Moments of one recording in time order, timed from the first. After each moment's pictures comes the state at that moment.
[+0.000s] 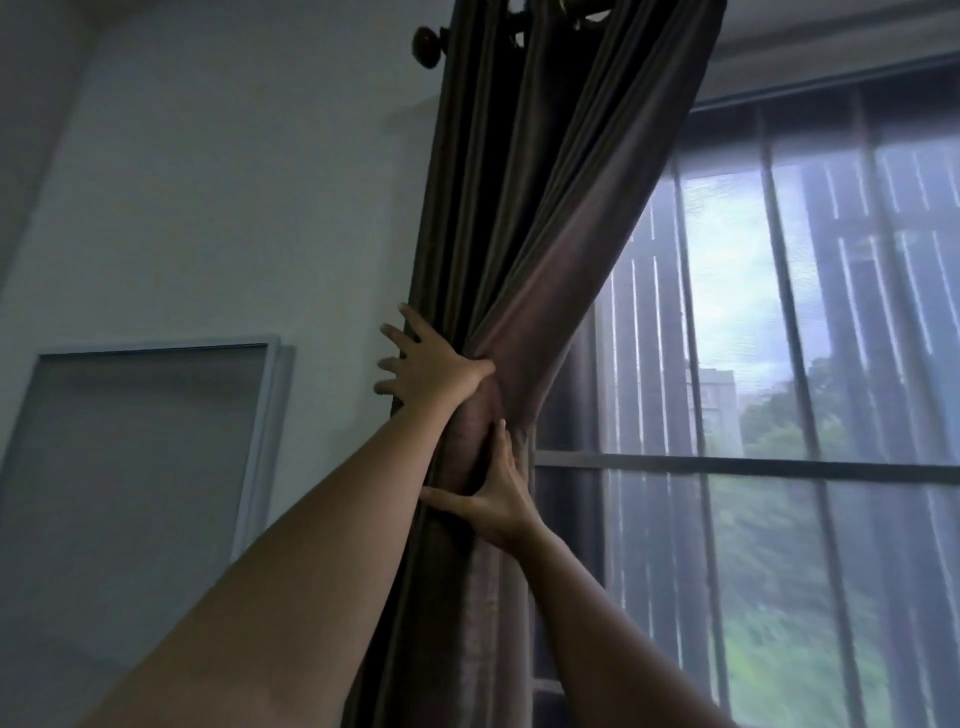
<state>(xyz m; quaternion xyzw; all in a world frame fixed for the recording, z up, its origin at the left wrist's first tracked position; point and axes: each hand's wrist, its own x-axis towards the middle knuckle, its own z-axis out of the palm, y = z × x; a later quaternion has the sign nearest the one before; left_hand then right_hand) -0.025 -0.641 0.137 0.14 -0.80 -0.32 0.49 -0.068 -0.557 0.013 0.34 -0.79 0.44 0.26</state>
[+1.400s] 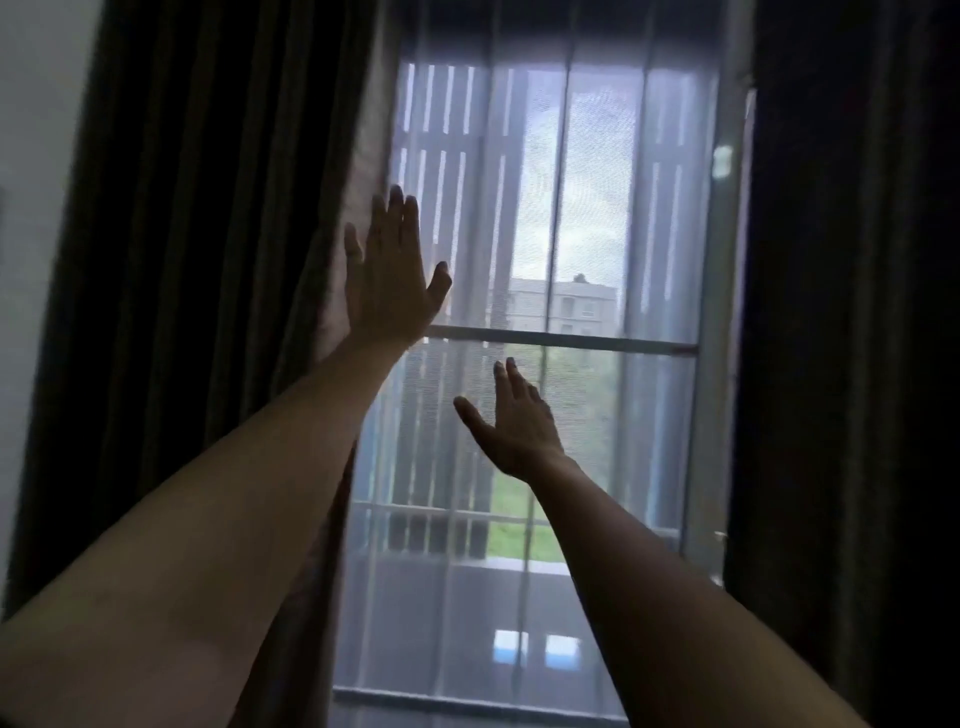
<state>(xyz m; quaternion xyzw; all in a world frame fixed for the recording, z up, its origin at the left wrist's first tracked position) 0.014 -0.336 0.060 -0.12 -0.75 -0.13 0.64 0.000 -0.177 -0.045 0.18 -0.89 0.20 0.36</state>
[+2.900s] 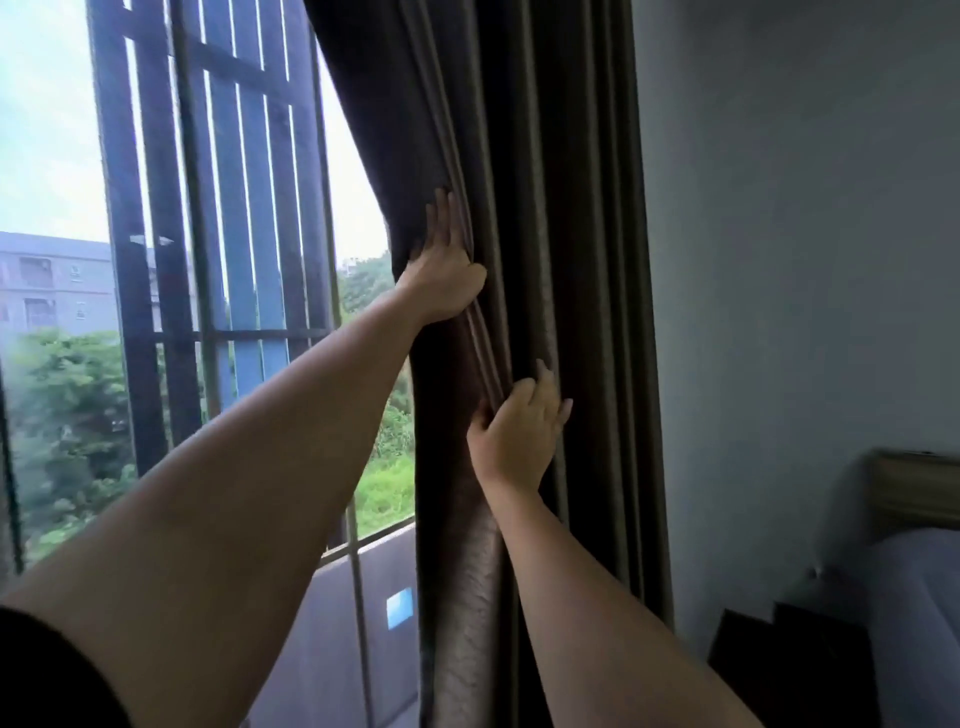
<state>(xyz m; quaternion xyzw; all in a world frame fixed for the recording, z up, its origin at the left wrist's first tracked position) -0.056 0.354 0.074 -0.57 -0.71 -0.31 0.28 -0.008 0.403 -0.102 -0.36 -0.66 0.05 0.66</state>
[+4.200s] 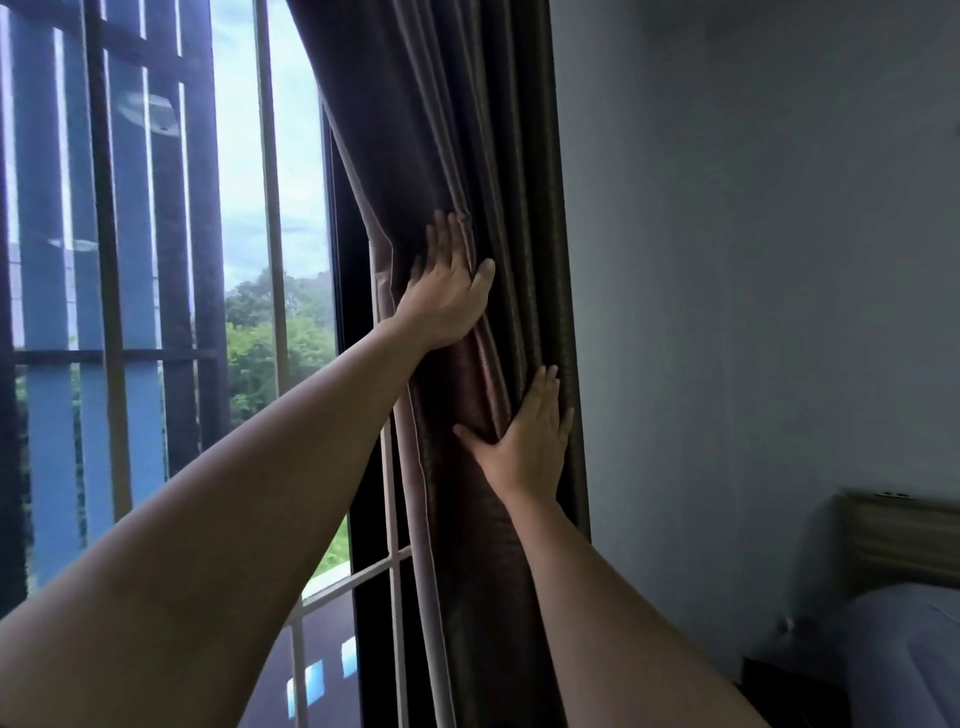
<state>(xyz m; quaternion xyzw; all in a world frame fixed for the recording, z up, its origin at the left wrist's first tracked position) -0.036 0.632 0.079 -0.60 -0.68 -0.32 0.27 0.025 0.702 -0.082 -0.32 -0.71 0.07 0.62</state>
